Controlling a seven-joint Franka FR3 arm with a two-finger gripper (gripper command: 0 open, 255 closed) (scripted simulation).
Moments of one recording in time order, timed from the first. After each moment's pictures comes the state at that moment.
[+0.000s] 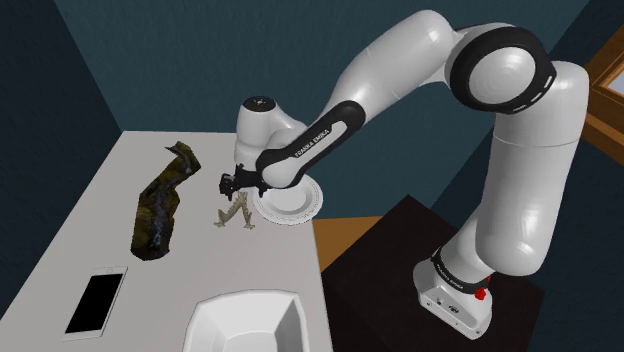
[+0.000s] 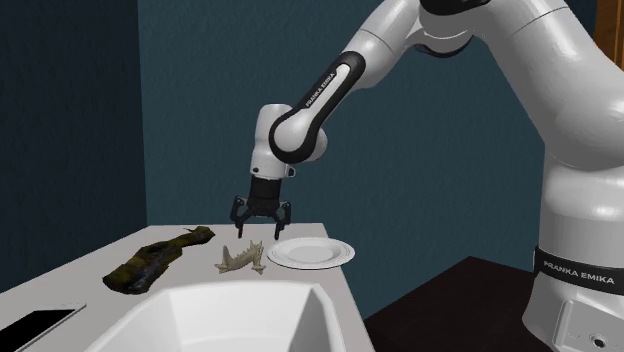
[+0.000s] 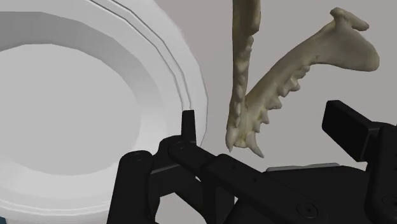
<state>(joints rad) 0.14 0.44 0.35 -2.06 -0.22 2.63 1.02</state>
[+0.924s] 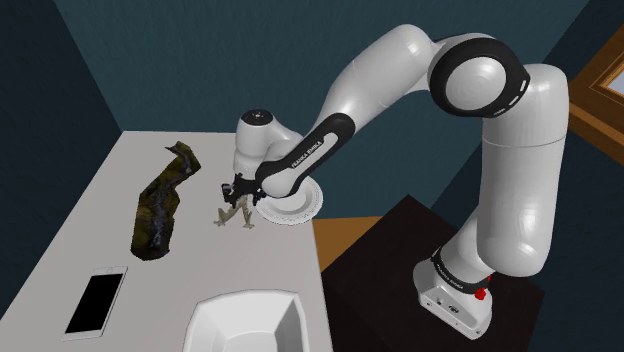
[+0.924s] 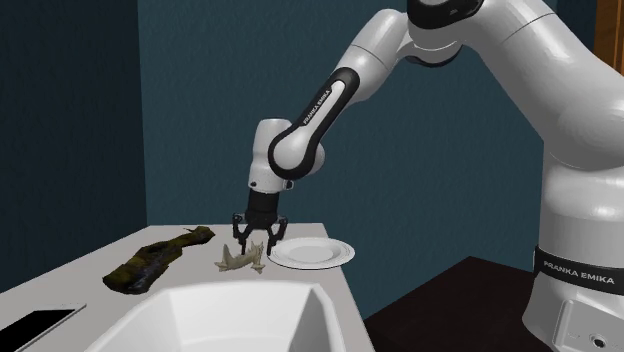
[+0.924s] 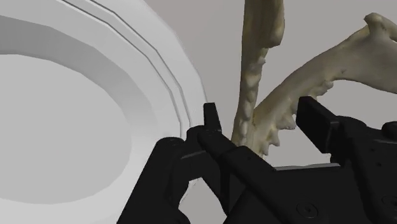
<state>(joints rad) 0.17 0.52 0.31 -2.03 -0.26 2.68 1.05</state>
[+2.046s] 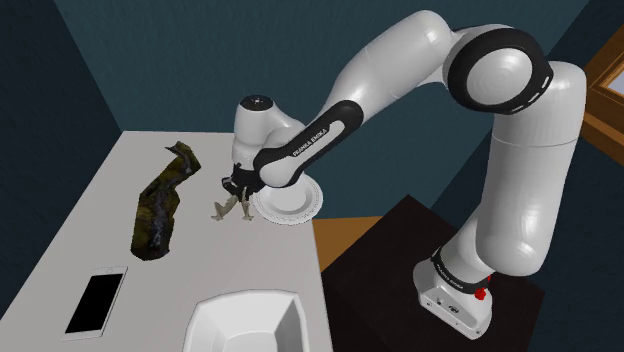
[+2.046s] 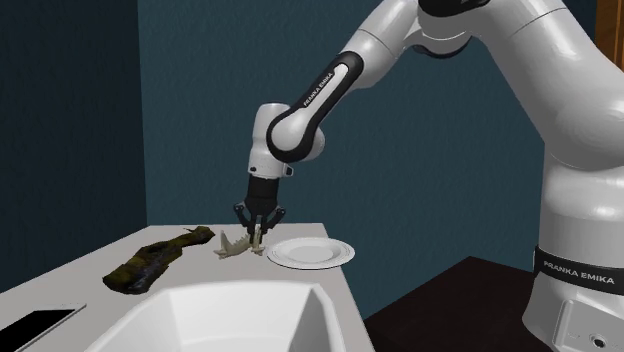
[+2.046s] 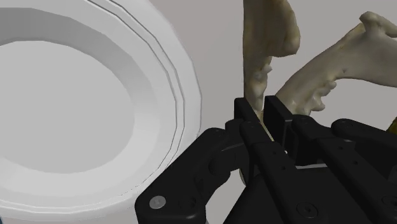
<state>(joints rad) 0.15 0.45 0.34 -2.04 -0.23 2.62 1.02</state>
